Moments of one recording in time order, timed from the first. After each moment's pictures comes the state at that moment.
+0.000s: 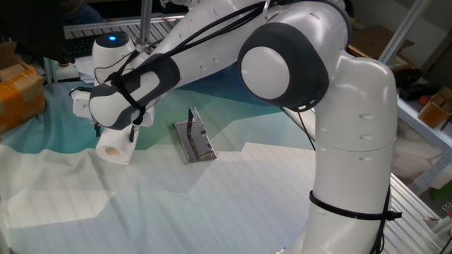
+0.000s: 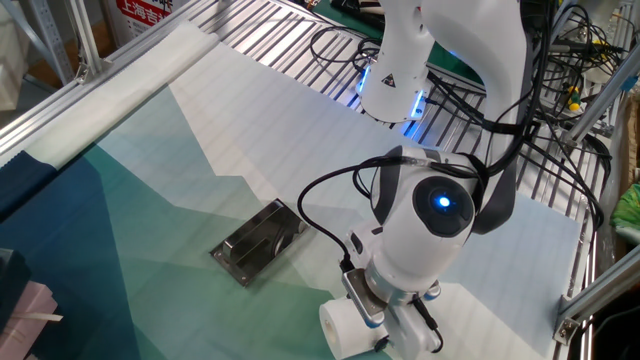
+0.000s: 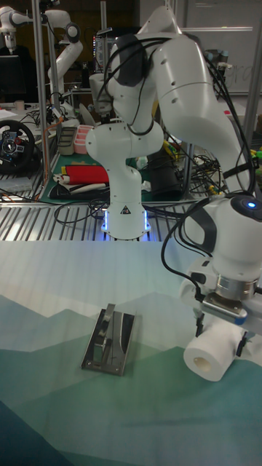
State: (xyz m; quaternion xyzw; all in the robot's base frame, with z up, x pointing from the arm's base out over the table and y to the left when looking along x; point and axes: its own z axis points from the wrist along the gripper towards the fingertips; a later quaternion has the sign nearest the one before) arm 0.569 0.211 0.109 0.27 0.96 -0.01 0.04
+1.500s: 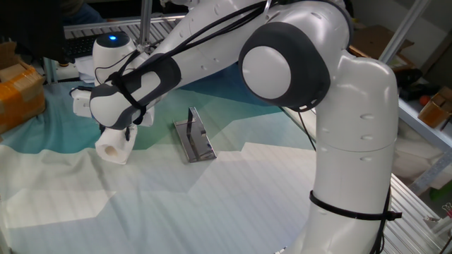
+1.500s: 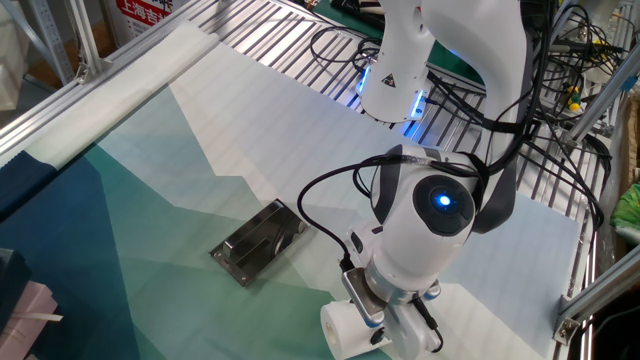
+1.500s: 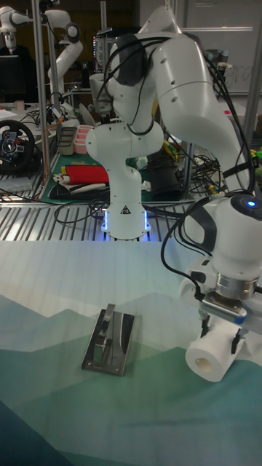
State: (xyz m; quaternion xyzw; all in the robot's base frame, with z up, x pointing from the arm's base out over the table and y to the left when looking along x) arm 0.570 0.211 0.110 0.27 0.96 -0.01 0.04
